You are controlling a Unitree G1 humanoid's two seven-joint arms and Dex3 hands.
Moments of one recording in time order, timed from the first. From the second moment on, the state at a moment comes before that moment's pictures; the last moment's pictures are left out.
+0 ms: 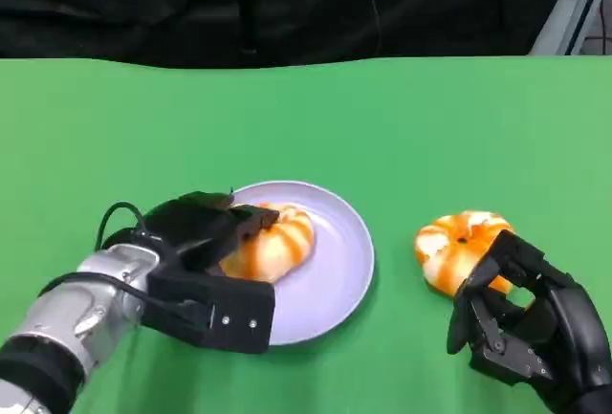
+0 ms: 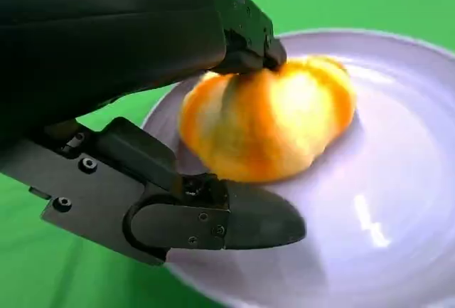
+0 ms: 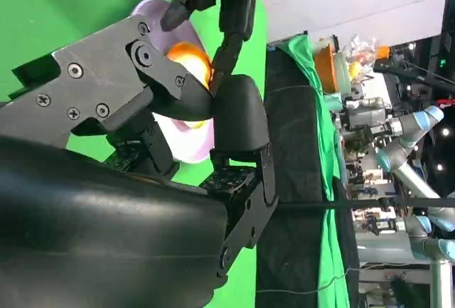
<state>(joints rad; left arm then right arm) -0.60 0.32 -0.56 0.77 0.76 -0.30 -0.05 0.12 0.08 -0.01 0.07 0.25 -0.23 0.33</state>
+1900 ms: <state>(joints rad) 0.09 0.29 0.16 0.14 -0.45 0.00 -0.70 0.12 0.07 -0.02 0.08 0.25 -0.23 0.33</state>
